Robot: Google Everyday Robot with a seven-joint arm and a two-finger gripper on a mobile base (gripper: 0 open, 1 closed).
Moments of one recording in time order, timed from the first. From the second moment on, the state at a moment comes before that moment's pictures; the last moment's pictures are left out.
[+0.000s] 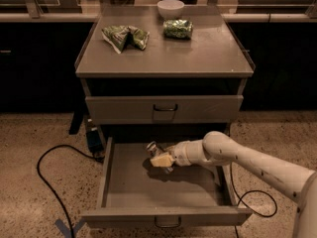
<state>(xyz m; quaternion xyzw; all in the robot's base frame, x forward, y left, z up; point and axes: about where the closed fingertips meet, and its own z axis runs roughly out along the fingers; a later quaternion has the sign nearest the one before) 0.618 -0.020 0.480 -0.37 0.80 0.33 0.33</state>
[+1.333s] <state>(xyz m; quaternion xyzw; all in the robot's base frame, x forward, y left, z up) 0.626 -0.036 0.370 -0.29 0.84 0.36 0.28</state>
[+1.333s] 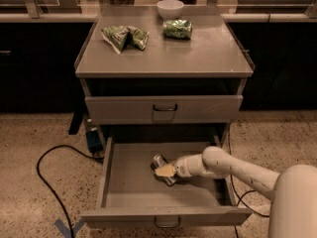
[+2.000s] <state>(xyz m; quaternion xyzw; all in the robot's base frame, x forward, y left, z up) 0.626 -0.036 0.370 -0.29 0.84 0.36 0.28</state>
